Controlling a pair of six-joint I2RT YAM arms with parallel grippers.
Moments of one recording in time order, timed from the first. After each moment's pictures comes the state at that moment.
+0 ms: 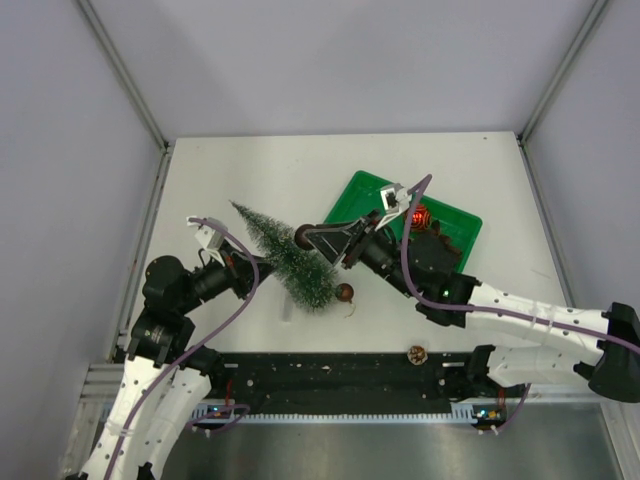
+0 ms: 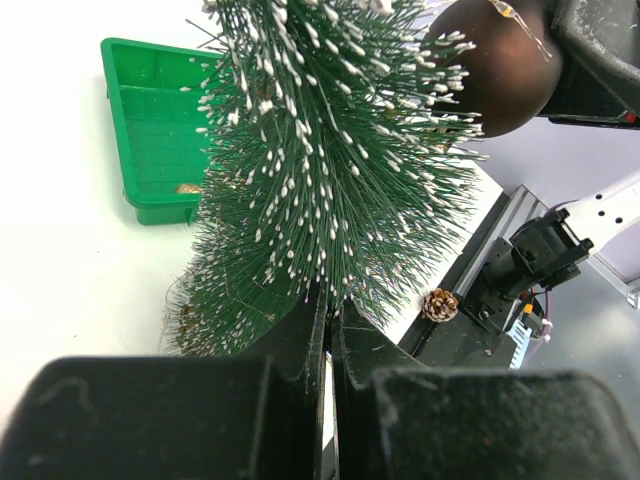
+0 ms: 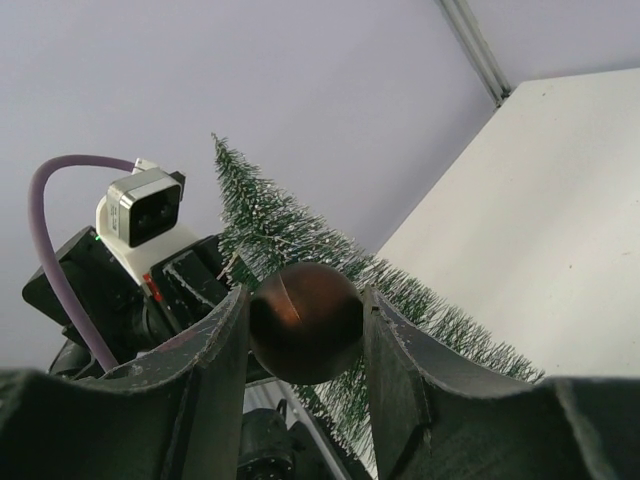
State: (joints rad) left arm -0.25 0.45 0.63 -0.24 0.68 -0.39; right arm 1.12 1.10 0.84 0.46 0.23 0.65
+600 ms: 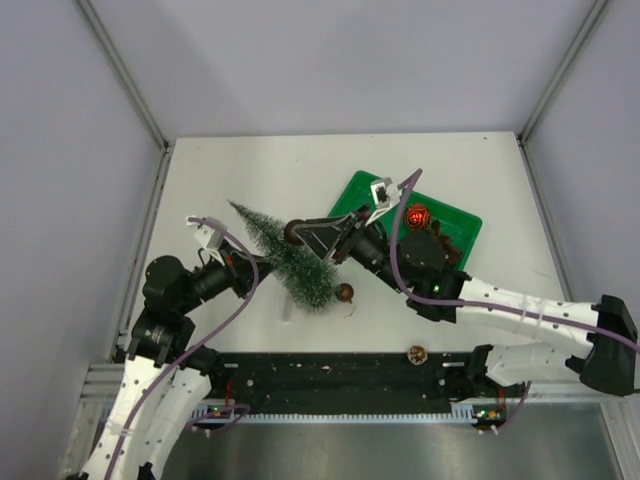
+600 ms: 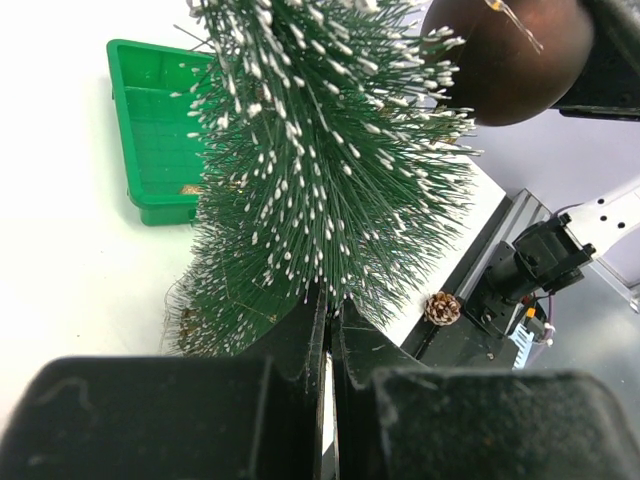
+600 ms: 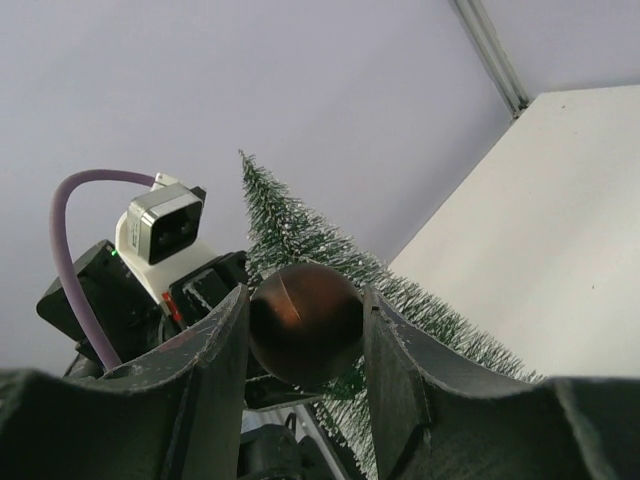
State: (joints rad) left arm -0.25 0.45 0.63 -0.24 0.68 -0.40; right arm 1.14 1.16 0.90 0.49 0.22 0.64
